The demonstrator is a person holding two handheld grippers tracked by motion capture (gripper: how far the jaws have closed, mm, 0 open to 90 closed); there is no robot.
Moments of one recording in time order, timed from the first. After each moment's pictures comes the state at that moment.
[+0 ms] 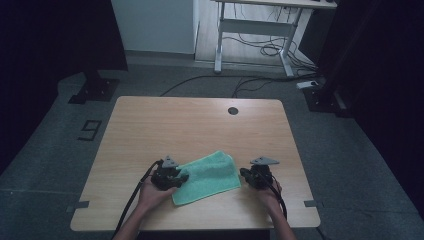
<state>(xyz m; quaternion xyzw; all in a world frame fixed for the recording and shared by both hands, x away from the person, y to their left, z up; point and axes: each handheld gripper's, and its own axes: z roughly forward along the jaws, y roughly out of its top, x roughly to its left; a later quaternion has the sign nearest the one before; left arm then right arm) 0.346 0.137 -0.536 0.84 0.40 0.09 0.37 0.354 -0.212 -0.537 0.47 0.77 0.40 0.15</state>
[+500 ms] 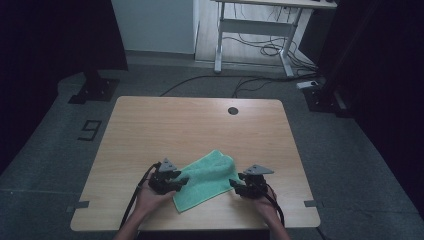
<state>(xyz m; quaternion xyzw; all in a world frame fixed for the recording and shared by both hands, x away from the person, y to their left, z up) 0.334 0.143 -0.510 0.82 0.39 0.10 0.40 0.325 -0.187 -0.537 0.43 0.79 0.41 0.15</state>
